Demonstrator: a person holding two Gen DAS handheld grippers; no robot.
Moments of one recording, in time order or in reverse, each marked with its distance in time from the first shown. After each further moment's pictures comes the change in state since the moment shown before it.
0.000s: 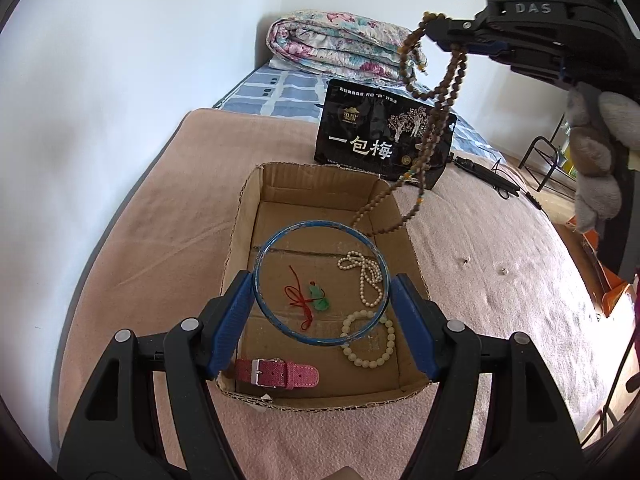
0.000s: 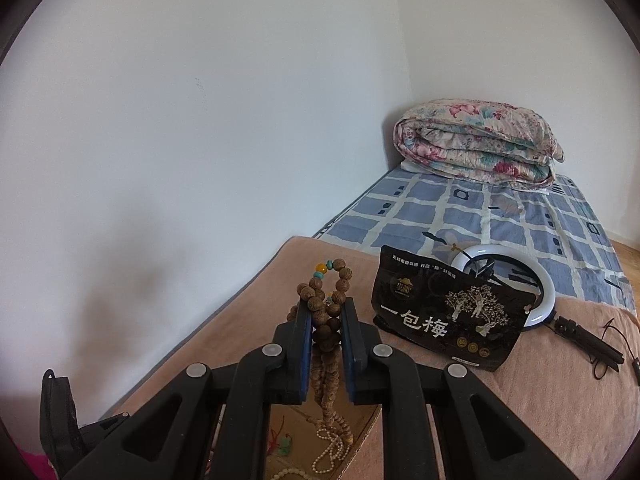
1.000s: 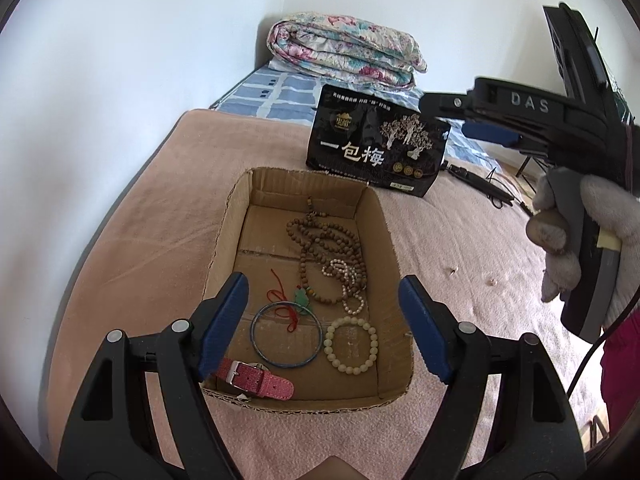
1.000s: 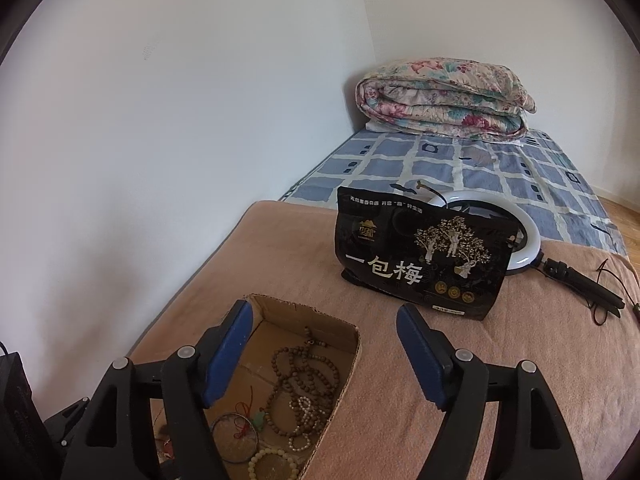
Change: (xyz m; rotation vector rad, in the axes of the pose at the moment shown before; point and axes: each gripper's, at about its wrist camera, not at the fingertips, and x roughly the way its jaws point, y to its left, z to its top) left arm -0.010 -0.010 0.006 -0.034 -0.017 -0.014; right arm 0.013 -0.031 -0.041 0.103 0.084 -0.093
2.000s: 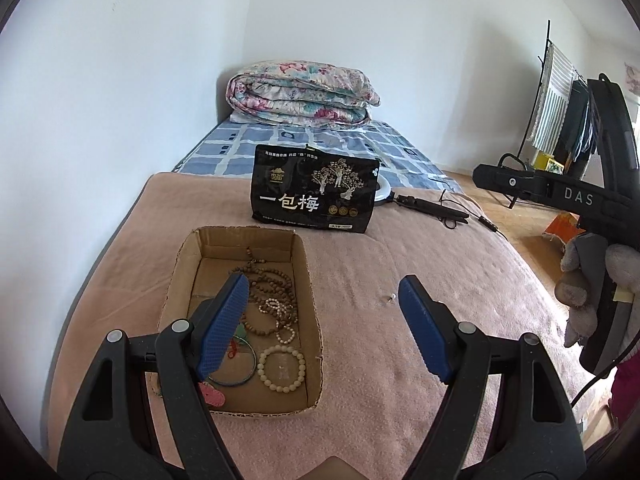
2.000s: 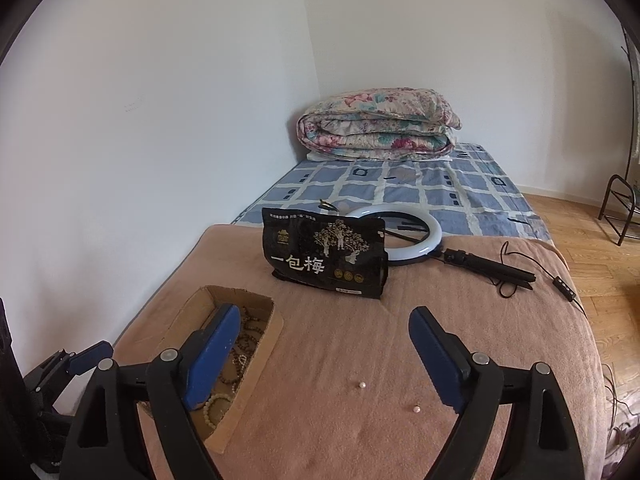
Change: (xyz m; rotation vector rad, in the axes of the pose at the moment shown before) left arm -0.051 -0.081 0.003 0.123 -0.150 -0.053; right arm -0.136 -0.066 -0.048 0.066 -0.109 -0.154
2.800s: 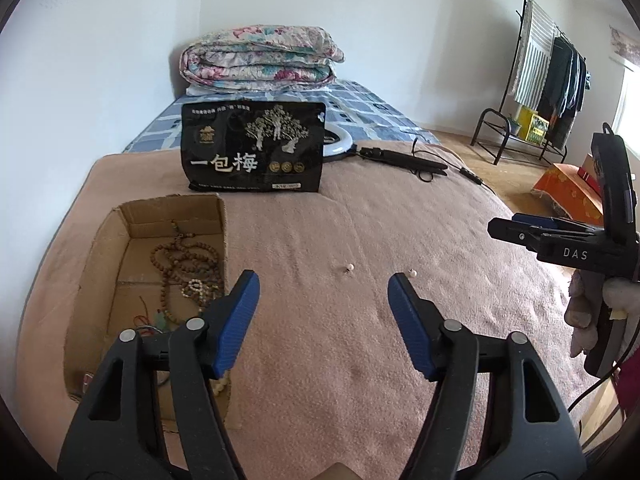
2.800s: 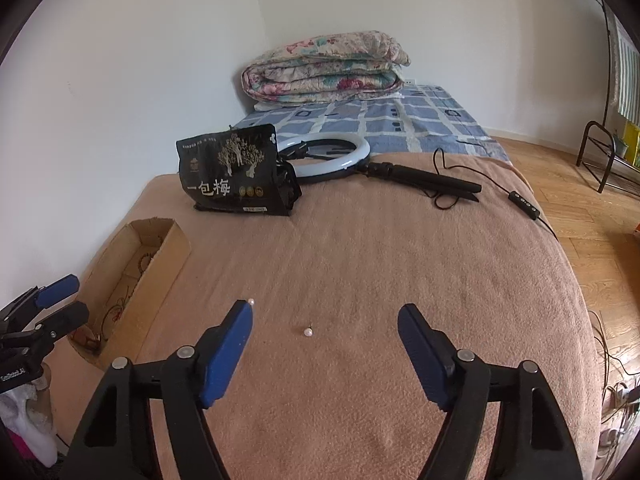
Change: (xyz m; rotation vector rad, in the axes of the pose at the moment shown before) left arm 0.086 -0.073 -0.028 0.087 0.135 -0.061; right arm 0.022 -0.130 -0.088 0.068 0.160 -0.051
